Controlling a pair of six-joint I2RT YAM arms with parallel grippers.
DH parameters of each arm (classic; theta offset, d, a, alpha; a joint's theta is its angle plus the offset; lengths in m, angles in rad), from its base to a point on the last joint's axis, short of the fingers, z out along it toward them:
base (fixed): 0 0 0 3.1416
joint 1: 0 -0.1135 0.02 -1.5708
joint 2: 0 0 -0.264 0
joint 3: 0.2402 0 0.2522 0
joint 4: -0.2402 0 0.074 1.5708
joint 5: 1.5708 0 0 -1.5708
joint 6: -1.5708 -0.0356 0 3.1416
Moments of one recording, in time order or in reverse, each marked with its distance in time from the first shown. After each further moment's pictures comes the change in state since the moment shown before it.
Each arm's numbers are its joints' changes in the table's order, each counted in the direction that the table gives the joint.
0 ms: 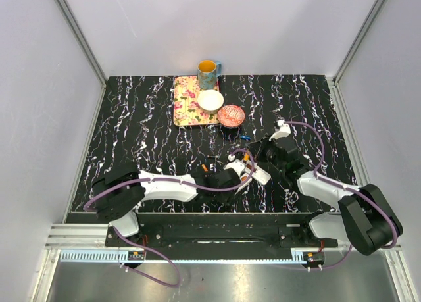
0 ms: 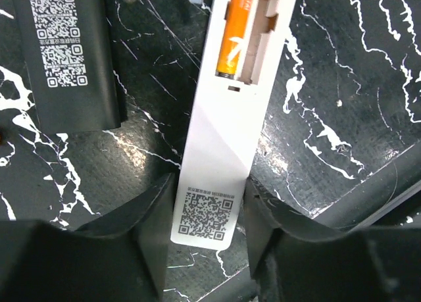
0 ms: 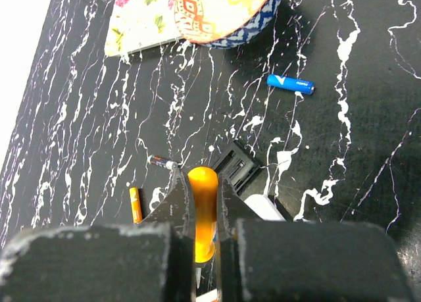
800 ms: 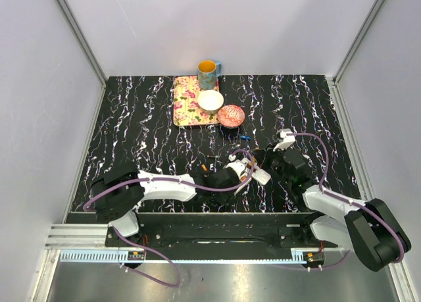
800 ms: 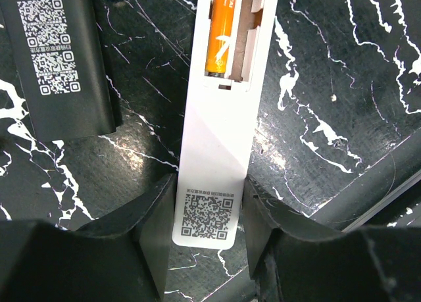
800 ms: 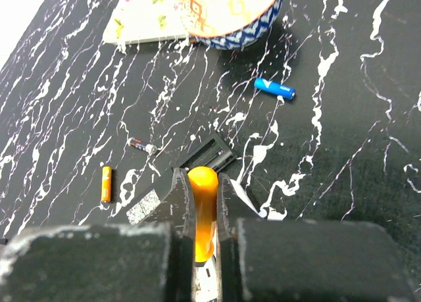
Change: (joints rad) left arm -0.011 0.009 -0.019 0.039 0.059 -0.054; right arm 0.000 0.129 -0.178 0.143 -0.012 0.192
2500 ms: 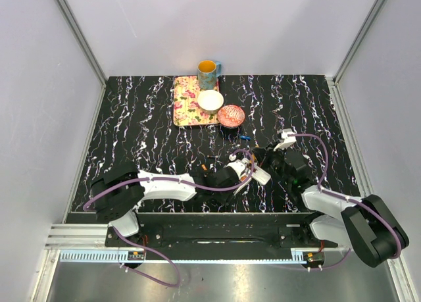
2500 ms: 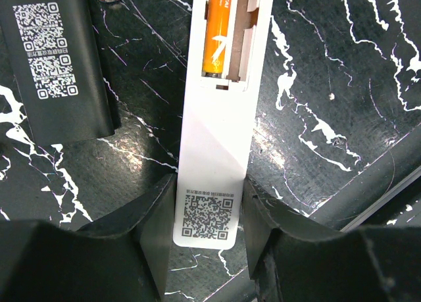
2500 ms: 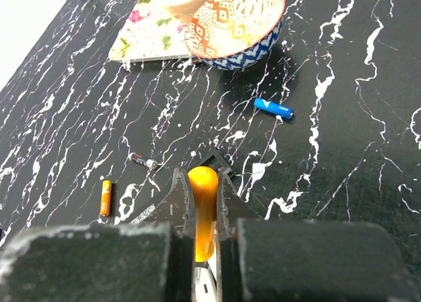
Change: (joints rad) left arm -0.007 -0.002 0.000 0.006 0.023 -0.016; right arm 0.000 -0.030 -0.030 0.144 0.011 0.021
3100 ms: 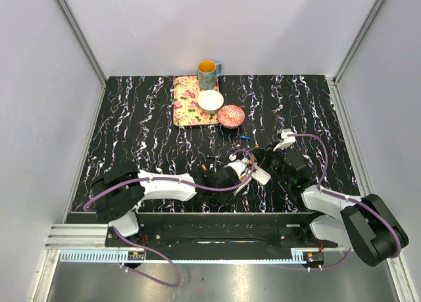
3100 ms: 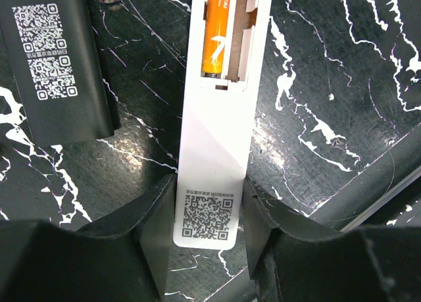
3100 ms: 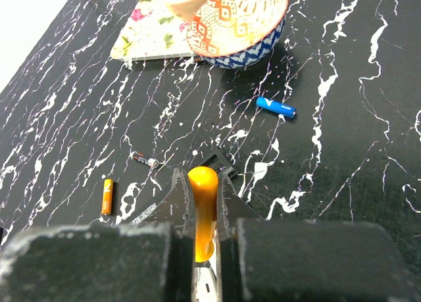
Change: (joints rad) left arm 0.000 -0.002 0.000 0.002 0.001 -0.002; right arm 0.000 -0.001 -0.001 -0.001 0.004 0.002
